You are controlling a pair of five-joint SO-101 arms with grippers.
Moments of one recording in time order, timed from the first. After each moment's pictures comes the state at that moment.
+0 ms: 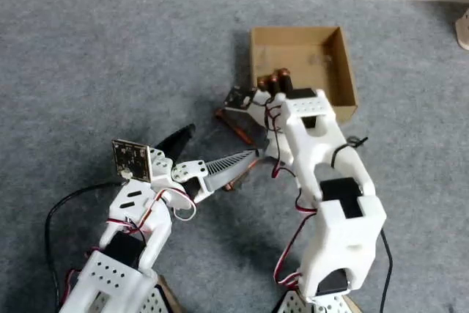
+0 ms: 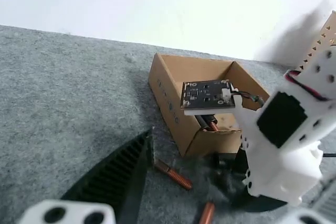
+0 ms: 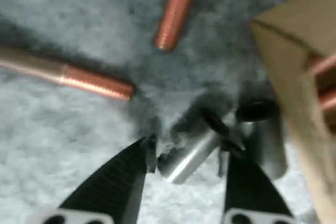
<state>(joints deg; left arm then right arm) 17.4 -83.2 96.0 6.0 21.3 -11.6 23.8 9.8 62.2 59.1</state>
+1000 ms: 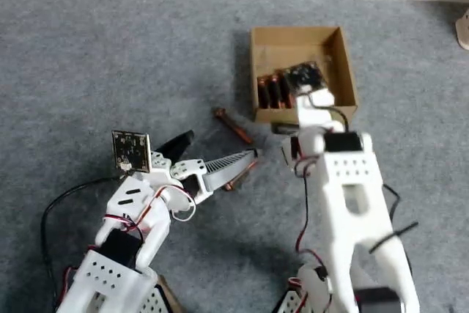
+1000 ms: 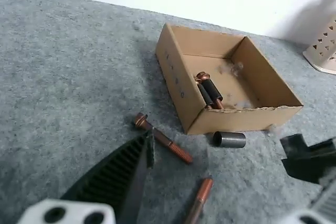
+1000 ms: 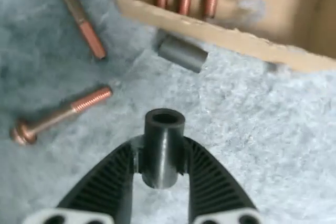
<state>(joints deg) 17.3 -83.2 89.5 20.0 24.7 -9.0 -30.9 43.9 55.7 15.4</state>
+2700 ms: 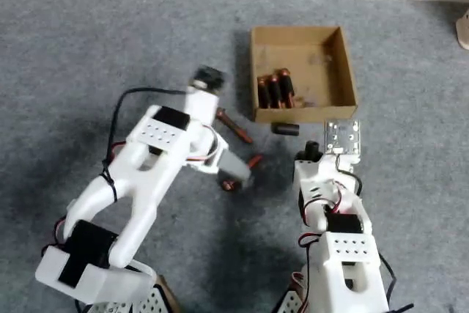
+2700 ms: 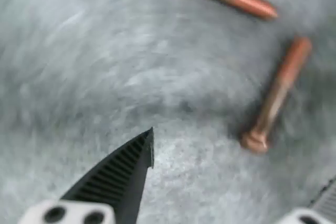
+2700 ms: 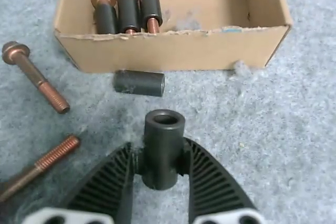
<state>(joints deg) 16.6 -4.8 29.8 61.1 -2.6 -3.3 -58.9 84.6 19.2 3.6</state>
